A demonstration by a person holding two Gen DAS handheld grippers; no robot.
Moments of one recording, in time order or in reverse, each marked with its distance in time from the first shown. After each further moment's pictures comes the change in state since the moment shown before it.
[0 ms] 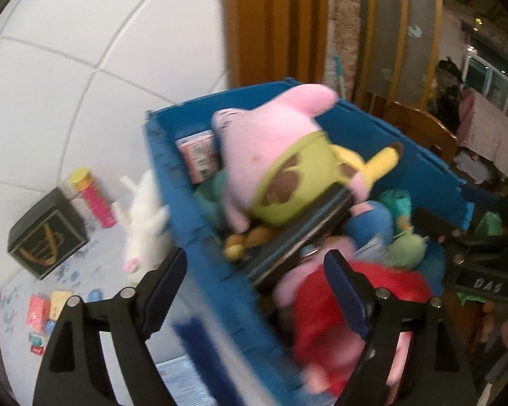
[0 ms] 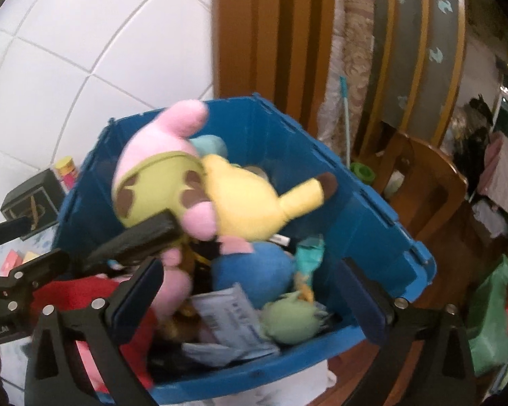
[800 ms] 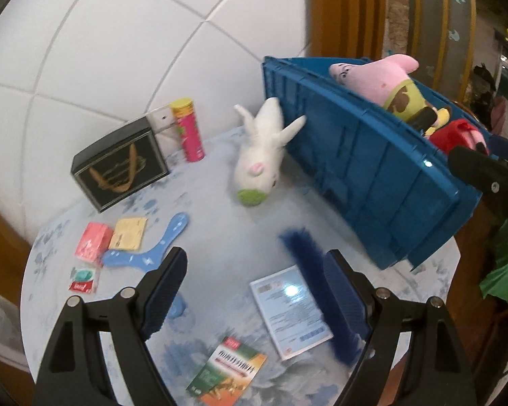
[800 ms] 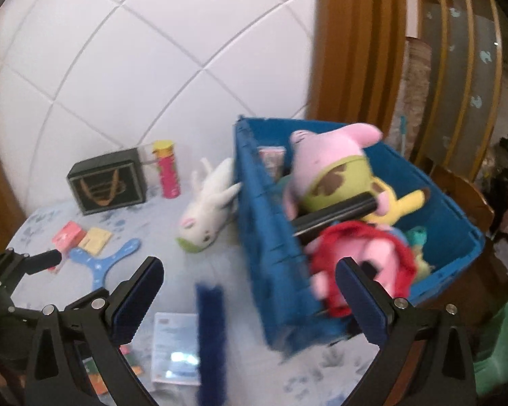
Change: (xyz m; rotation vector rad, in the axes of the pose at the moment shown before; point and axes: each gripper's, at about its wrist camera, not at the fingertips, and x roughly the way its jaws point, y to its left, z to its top) left arm -0.091 0.177 -0.164 -0.097 0.044 0.131; right arm -0.094 0.230 -0.073 -0.132 -0.081 0.129
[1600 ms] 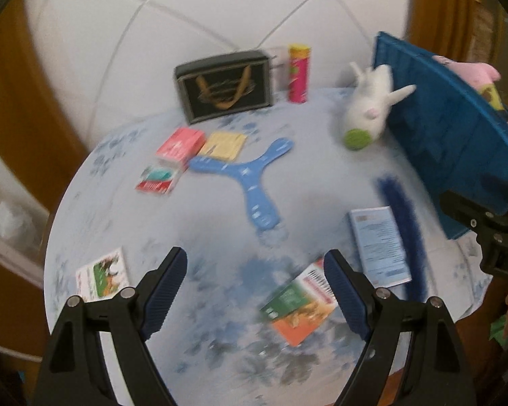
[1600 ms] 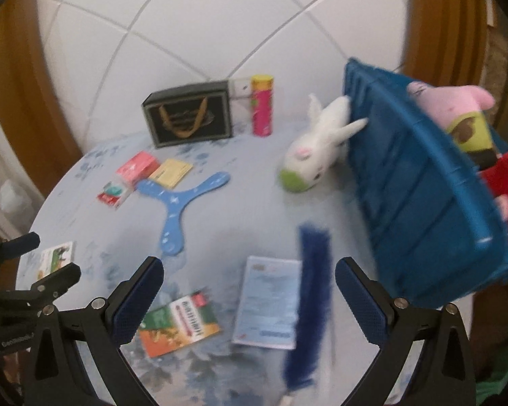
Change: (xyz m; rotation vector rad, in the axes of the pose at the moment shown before) left arm -0.029 0.123 -0.133 -0.265 0.127 0.218; right arm 0.046 0.131 -0.083 -0.129 0.193 0.268
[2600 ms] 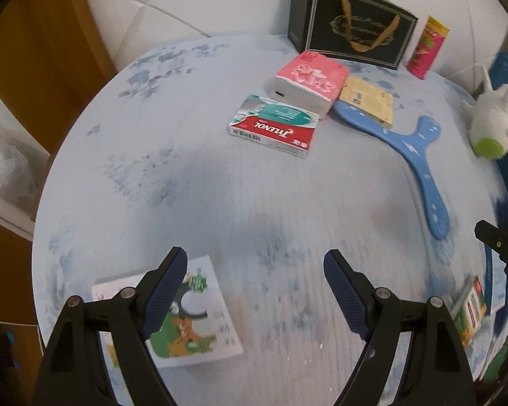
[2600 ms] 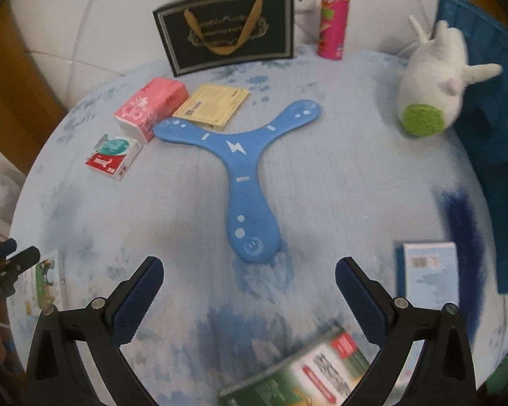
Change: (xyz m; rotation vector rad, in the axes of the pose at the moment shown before) left arm 0.198 0.243 0.005 -0.167 0.209 0.033; right arm 0.230 0.144 0.016 0.059 0.248 0.018
